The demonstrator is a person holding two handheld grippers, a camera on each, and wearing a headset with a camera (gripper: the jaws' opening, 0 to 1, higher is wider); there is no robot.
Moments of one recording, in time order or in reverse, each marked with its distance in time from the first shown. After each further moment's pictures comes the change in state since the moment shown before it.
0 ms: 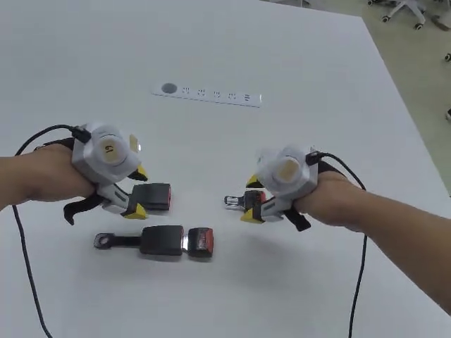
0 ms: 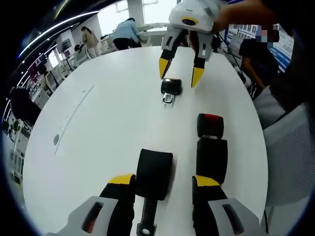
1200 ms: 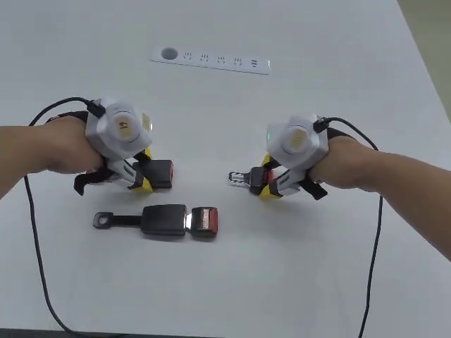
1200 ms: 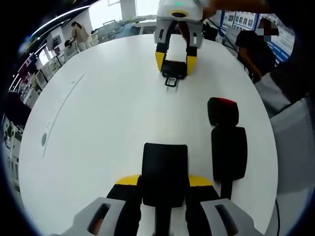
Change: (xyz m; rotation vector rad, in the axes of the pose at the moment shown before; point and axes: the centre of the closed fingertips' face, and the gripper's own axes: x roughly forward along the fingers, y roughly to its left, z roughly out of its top) left arm 0.033 0.012 -0.016 0.046 0.071 -0.065; right arm 0.029 -0.004 -0.032 -0.056 0.100 0.139
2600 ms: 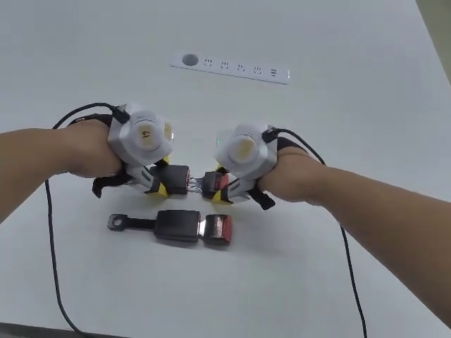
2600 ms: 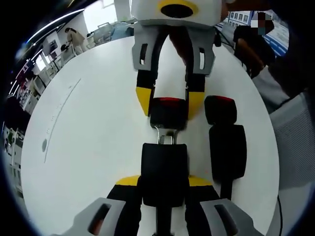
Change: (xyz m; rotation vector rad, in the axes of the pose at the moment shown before) left arm -0.001 -0.005 0.008 0.047 0.010 0.002; right arm 0.041 0.009 0.109 -0.055 -0.135 0.011
